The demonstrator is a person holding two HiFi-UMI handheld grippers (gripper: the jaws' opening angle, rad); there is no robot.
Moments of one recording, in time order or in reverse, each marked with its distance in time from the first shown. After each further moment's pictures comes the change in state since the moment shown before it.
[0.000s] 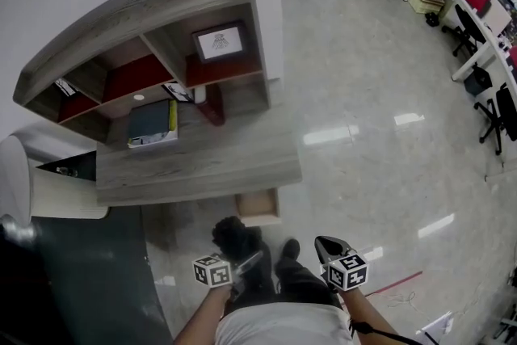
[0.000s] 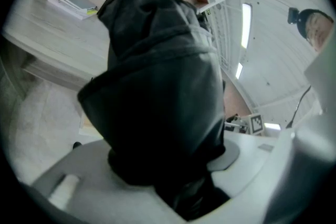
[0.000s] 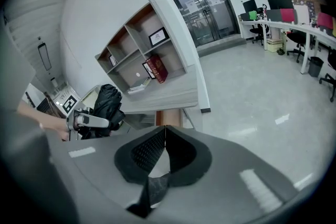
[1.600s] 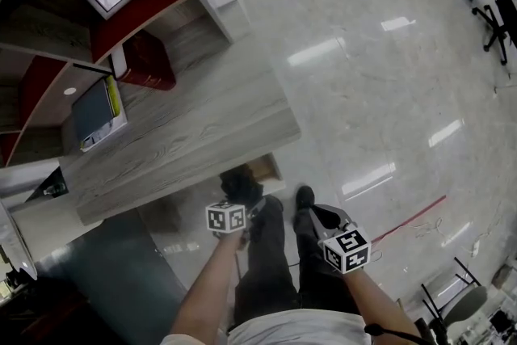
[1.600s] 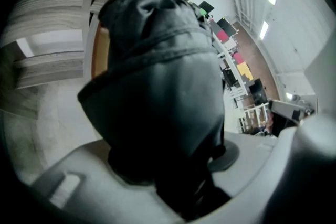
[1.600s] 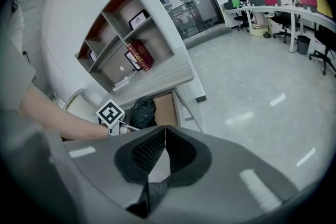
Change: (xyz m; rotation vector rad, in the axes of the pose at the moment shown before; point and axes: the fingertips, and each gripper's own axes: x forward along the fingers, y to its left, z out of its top) left arm 0.147 0.242 -0.040 0.082 0.424 0.239; right arm 0.133 -0.042 -0.064 0.148 0.015 -0.069
